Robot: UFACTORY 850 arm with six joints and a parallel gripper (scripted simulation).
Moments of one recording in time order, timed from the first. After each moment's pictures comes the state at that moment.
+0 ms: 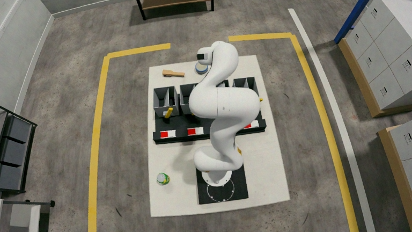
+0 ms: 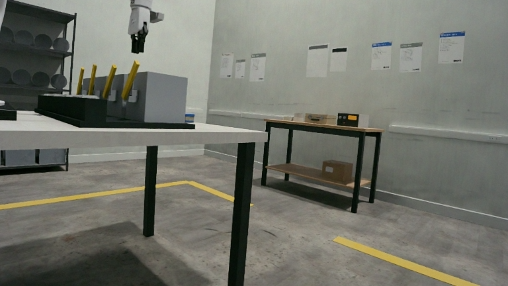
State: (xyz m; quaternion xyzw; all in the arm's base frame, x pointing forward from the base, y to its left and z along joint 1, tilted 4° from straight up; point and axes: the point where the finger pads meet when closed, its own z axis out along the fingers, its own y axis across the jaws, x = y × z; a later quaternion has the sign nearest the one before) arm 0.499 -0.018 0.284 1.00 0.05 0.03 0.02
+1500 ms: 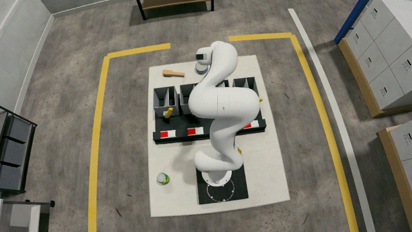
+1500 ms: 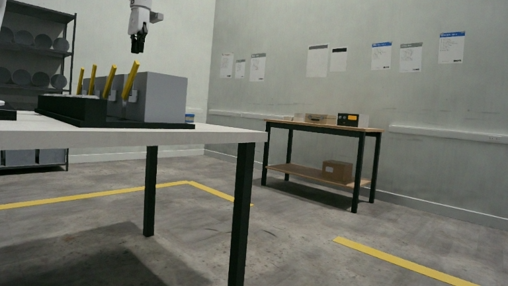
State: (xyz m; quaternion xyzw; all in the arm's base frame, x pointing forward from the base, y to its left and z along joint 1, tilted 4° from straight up) arm 0.499 -0.014 0.284 1.00 0.05 0.03 0.02
